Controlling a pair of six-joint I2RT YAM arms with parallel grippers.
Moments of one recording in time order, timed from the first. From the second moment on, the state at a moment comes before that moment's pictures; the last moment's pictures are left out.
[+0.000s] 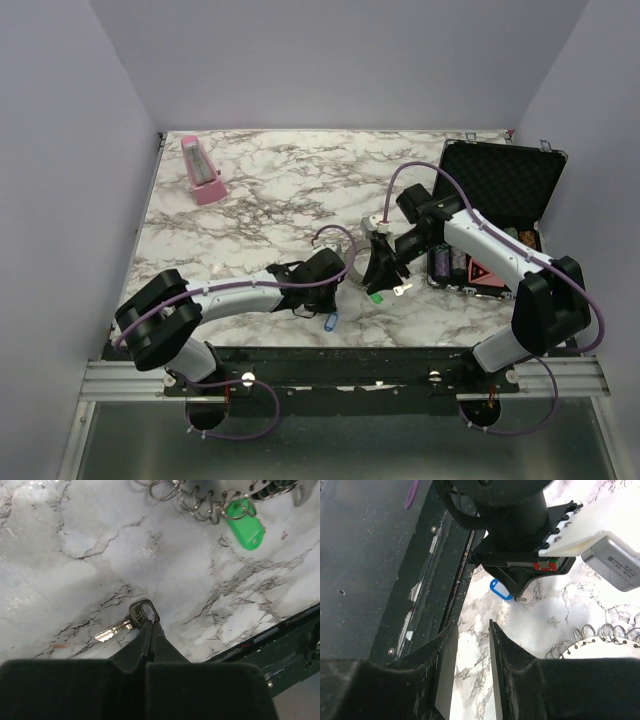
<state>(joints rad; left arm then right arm) -0.99 1.50 0.78 -0.28 -0.03 -0.82 0.47 1.53 1.14 -1.04 -1.16 -1.12</state>
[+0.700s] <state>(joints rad) -0.99 1.14 0.59 0.03 0.08 -0.25 0.47 1.53 1.02 -0.92 -1.17 -1.18</state>
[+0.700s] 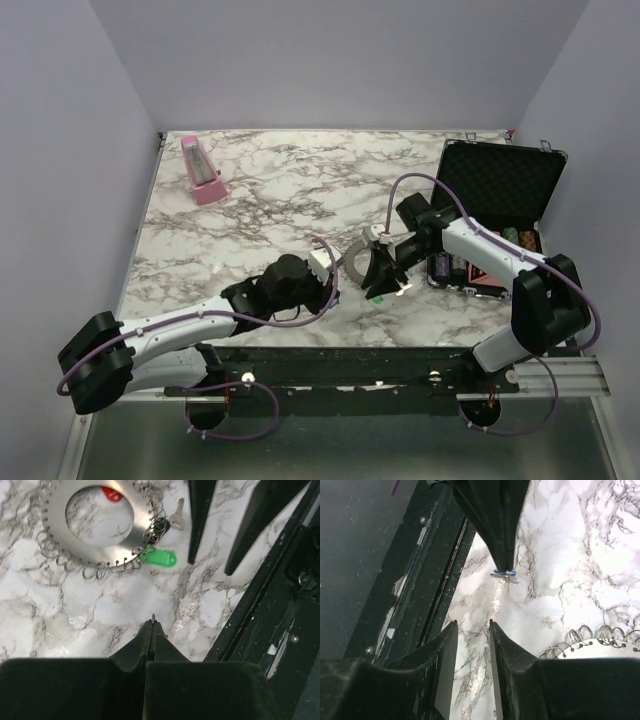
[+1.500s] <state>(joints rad) -0.99 1.12 0.45 0.44 0.23 -0.21 0.51 1.55 1.02 -0.72 -1.22 -0.92</state>
